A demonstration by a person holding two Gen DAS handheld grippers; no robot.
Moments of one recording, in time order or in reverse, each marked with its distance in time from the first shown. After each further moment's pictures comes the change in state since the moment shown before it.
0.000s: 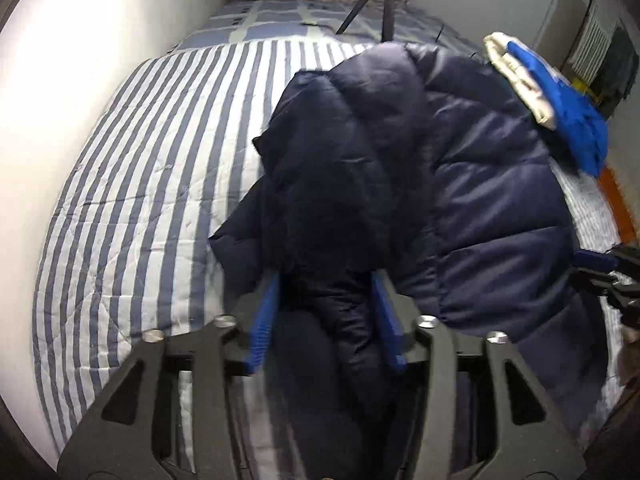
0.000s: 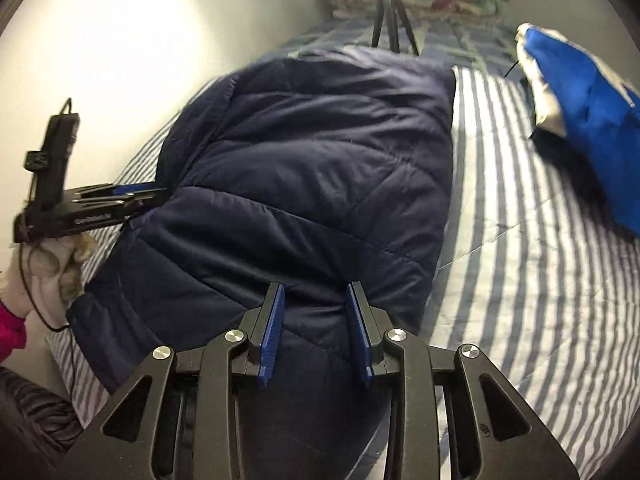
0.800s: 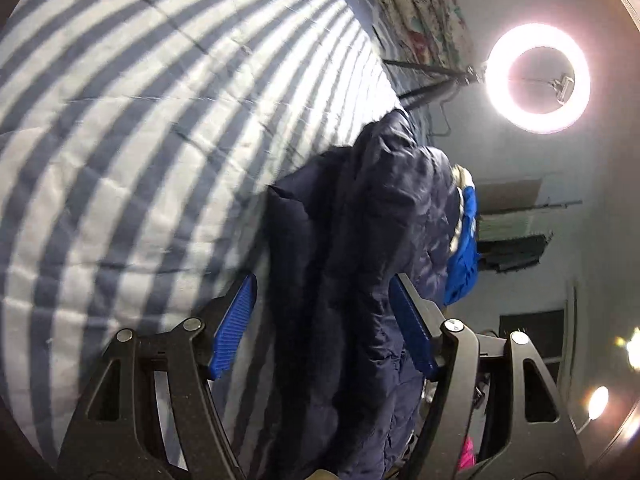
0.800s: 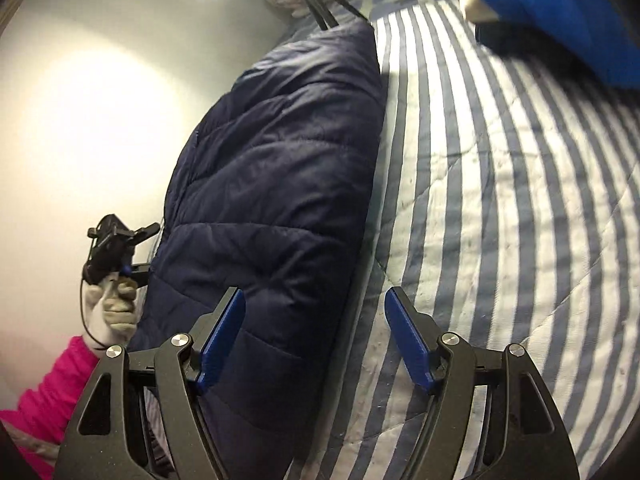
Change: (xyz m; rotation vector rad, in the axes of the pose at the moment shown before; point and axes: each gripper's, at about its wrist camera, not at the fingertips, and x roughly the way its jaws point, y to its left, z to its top) left arm 0.031 0.132 -0.027 -0.701 0.112 -0.678; right arm 0.007 -0.119 -0.016 0.337 -0.013 0.292
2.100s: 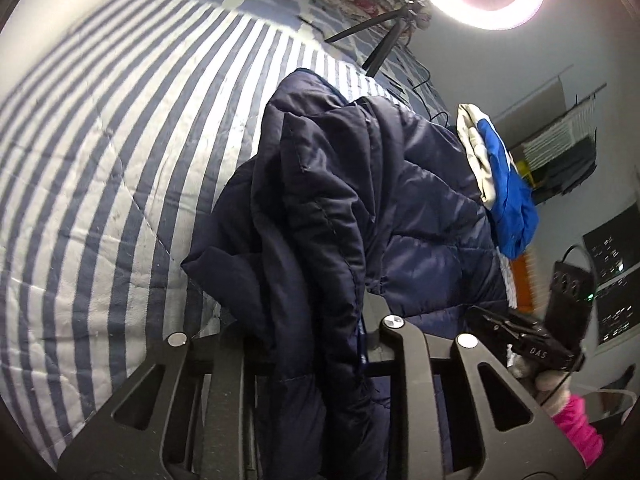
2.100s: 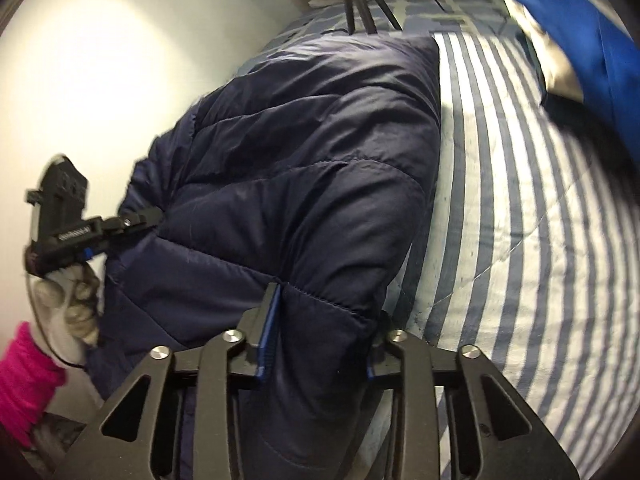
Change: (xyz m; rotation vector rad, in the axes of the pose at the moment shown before) left arm 0.059 -0.108 -0.019 0.411 -0.057 0.268; right arm 0.047 0.092 0.005 -0.183 0.022 -0.210
